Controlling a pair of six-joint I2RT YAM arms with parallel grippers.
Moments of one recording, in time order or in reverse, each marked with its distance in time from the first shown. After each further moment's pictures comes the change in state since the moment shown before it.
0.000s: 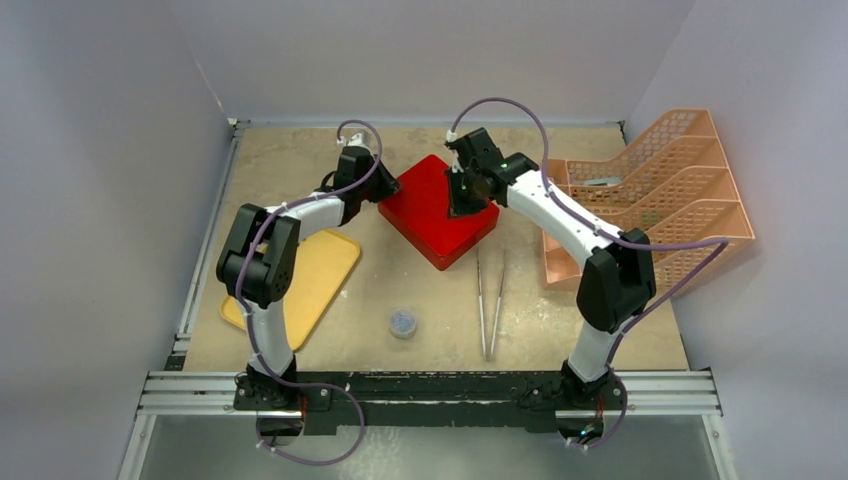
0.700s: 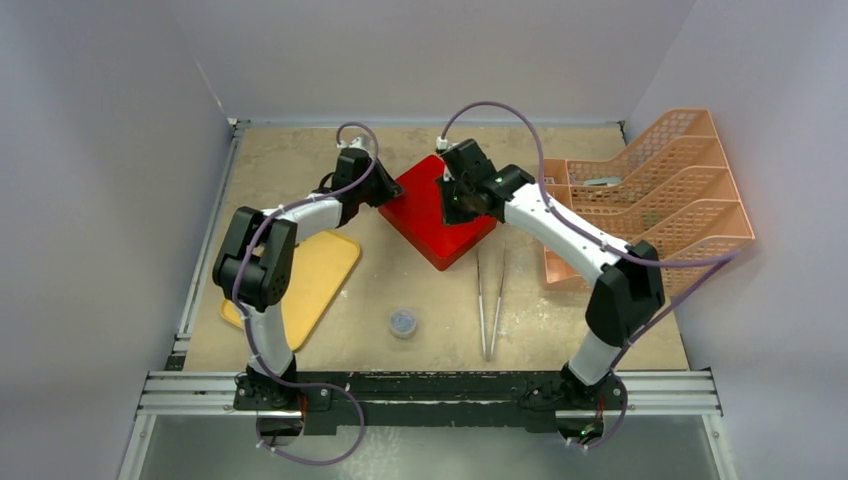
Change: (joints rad) left arm 0.002 -0.023 -0.023 -0.019 0.077 -0.056; right arm 0.096 -0.052 -0.059 0.021 0.103 0.026
